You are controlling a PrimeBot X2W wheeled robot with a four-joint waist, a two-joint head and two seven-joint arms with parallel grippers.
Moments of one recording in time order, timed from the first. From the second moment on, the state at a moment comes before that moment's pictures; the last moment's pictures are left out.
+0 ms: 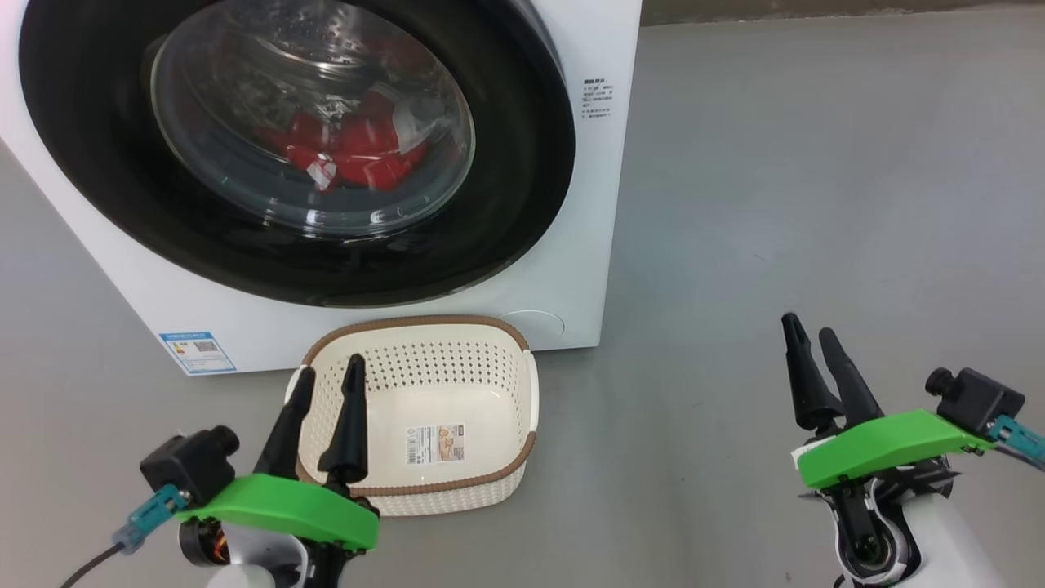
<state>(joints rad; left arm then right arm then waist) -0.22 0.02 -0.12 0.27 -0.66 -0.03 -0.13 -0.22 -0.02 0.01 0.38 0.86 0.12 -0.13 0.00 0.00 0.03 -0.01</state>
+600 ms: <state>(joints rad) -0.27 0.02 -0.15 0.24 -0.43 0.00 -0.18 -0.29 -0.03 0.02 0.38 0.64 0.12 -0.19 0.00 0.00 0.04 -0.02</state>
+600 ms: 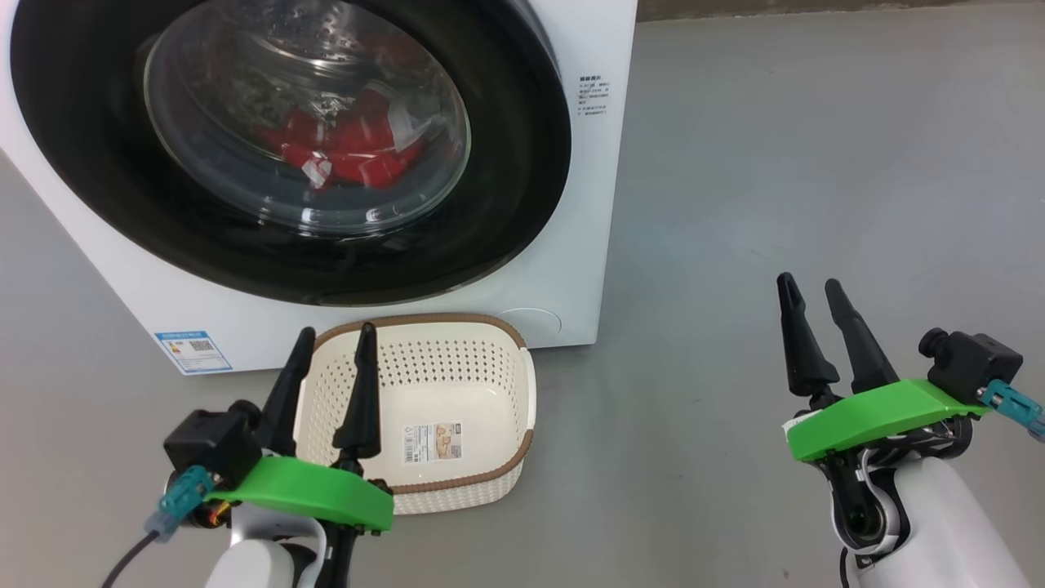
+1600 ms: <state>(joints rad) -0.37 0.03 -0.18 0.33 -0.22 0.06 -0.25 -0.37 -0.05 0.05 0.38 0.41 0.12 -0.25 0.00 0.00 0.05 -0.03</state>
